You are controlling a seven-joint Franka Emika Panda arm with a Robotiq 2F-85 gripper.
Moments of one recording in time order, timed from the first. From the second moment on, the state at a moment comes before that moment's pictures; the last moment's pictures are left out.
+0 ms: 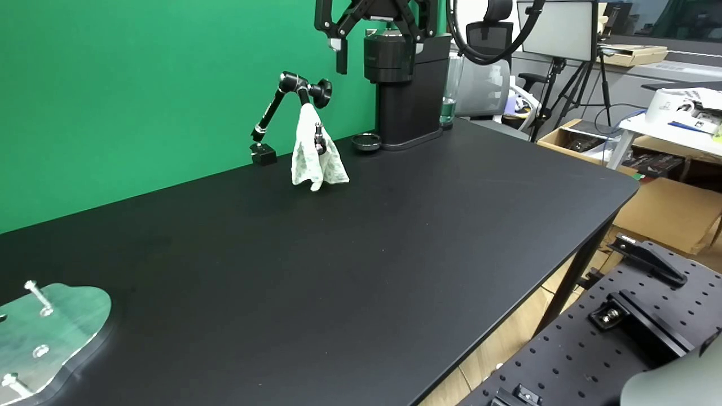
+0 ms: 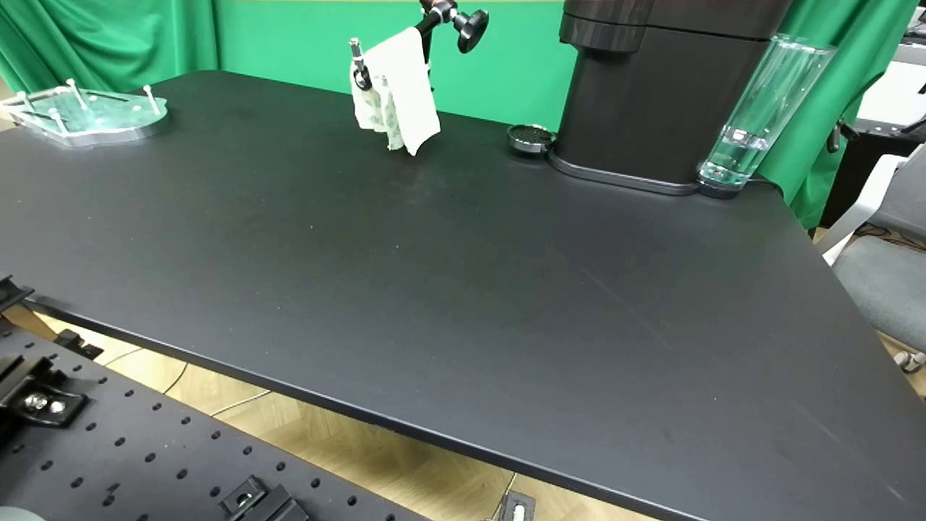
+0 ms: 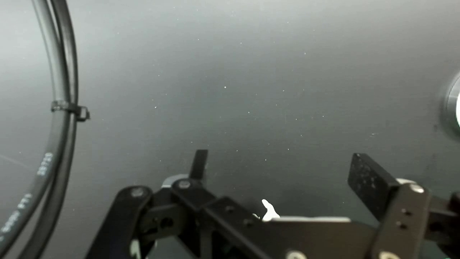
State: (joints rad) arm 0.04 -0.28 0.09 -2.38 0.15 2.07 0.20
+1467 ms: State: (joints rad) arm -0.02 0.10 0.00 -2.03 0.01 2.18 -0.16
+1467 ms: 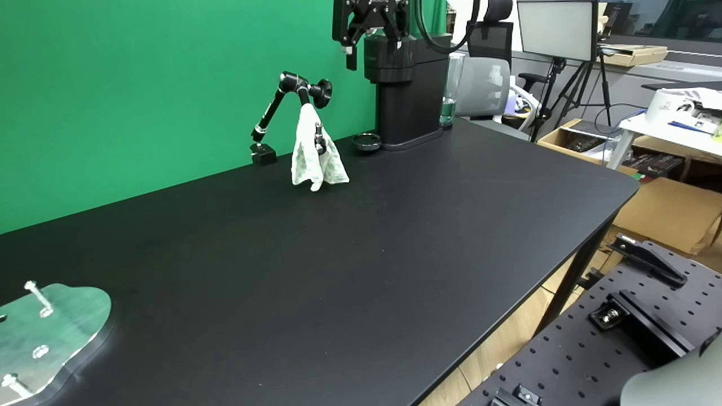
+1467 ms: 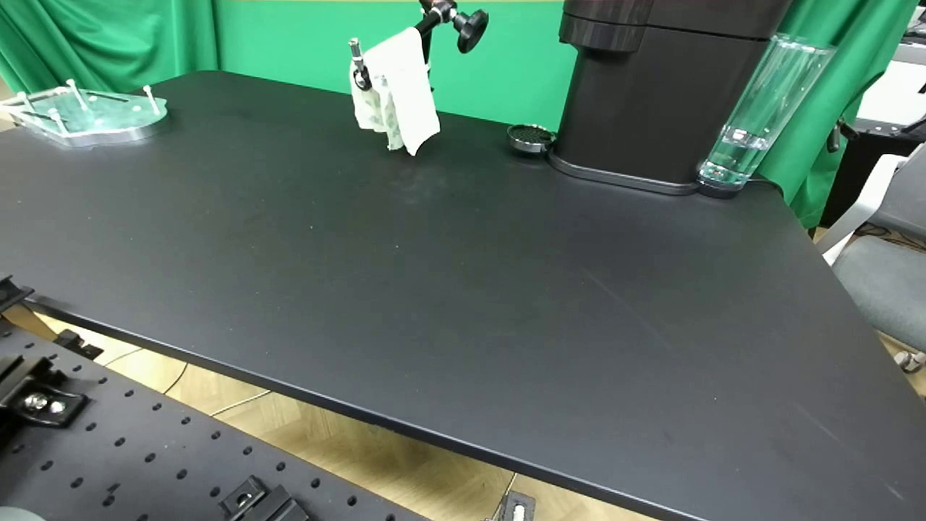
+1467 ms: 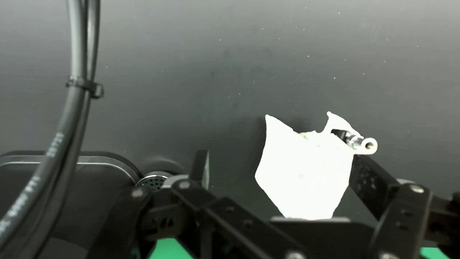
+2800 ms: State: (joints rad) arm -0.01 0.17 0.05 -2.00 0.02 2.10 -0.55
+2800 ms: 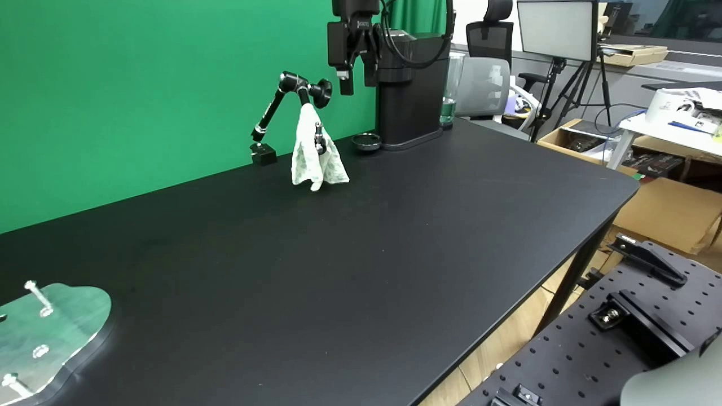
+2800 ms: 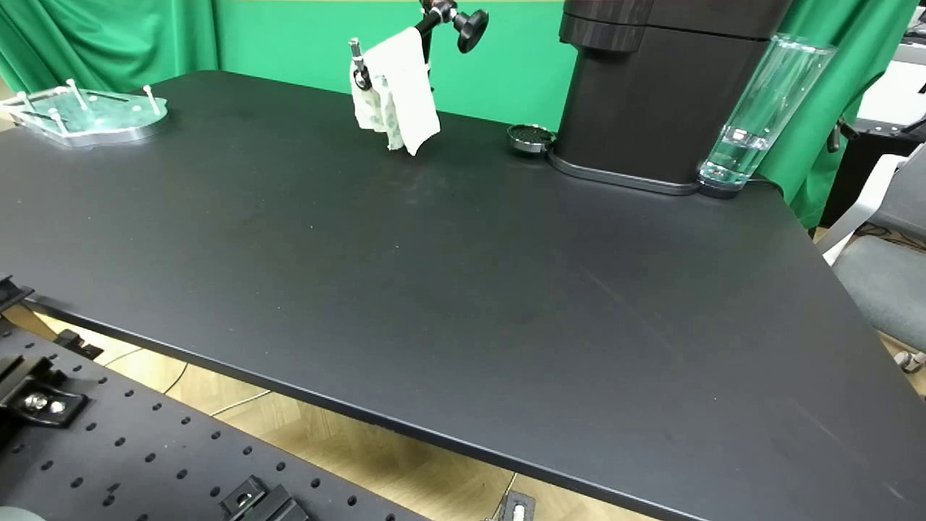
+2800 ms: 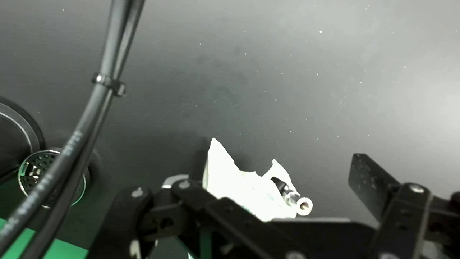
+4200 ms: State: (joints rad) arm 0.00 0.27 0.07 -1.94 -0.08 2.15 -0.94
